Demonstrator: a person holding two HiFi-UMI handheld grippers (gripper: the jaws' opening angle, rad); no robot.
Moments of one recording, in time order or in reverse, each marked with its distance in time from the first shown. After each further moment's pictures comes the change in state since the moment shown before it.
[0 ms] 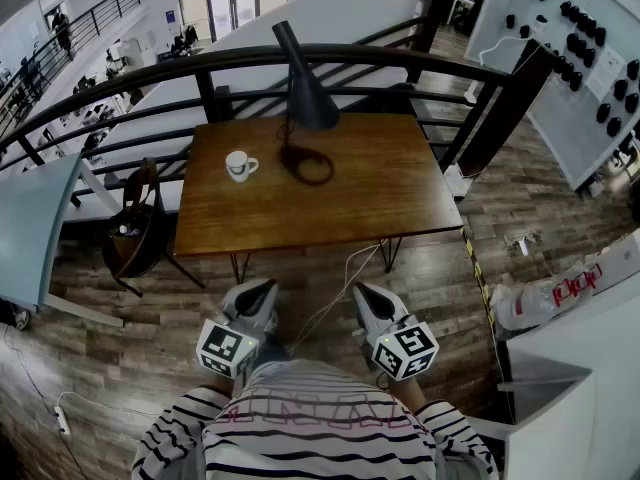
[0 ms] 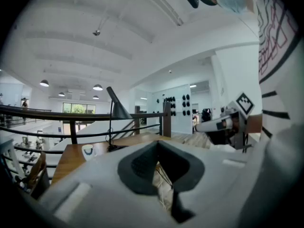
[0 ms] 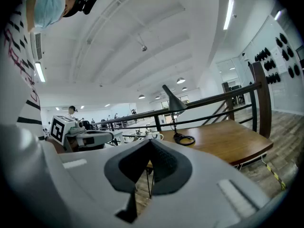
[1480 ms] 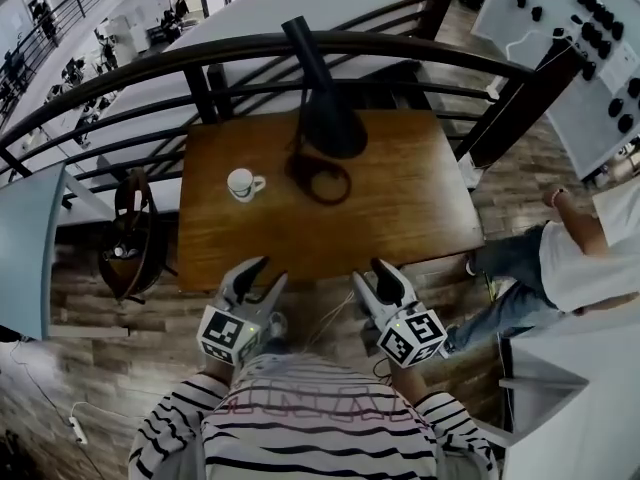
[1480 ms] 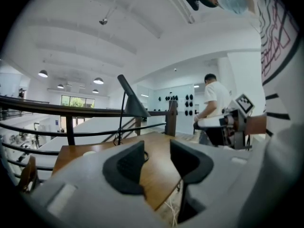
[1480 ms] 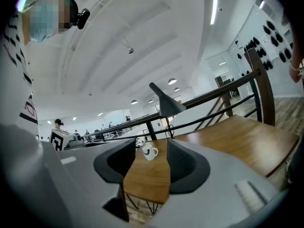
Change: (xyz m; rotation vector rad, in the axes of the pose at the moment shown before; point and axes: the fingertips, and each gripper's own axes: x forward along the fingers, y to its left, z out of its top) left arm 0.124 0.202 0.007 -0.057 0.020 -0.026; right arm 0.209 -0.085 0.064 0.130 -0.061 -0.046
